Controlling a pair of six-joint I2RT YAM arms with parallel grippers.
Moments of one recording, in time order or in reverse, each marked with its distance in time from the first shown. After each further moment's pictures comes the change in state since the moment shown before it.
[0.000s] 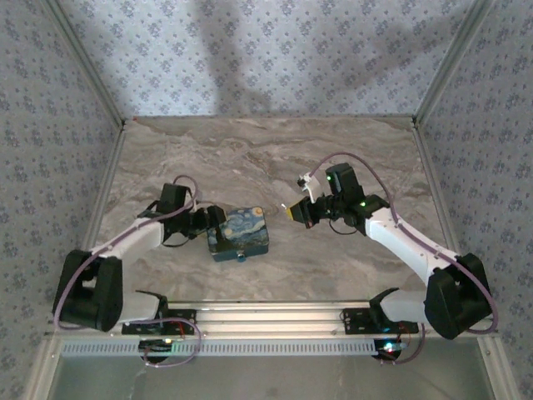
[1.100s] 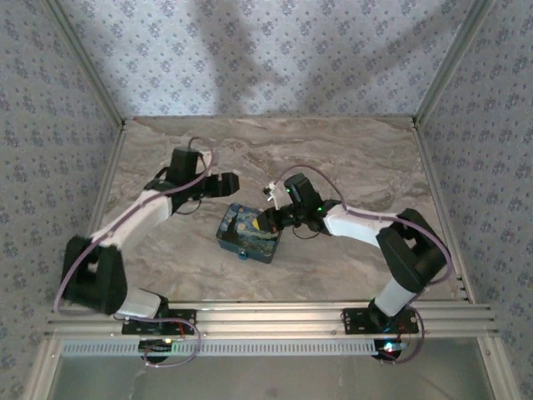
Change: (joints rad) left arm -0.087 0.020 0.314 -0.046 -0.106 0.189; right arm 0.210 0.388 0.036 0.409 0.001 0.362
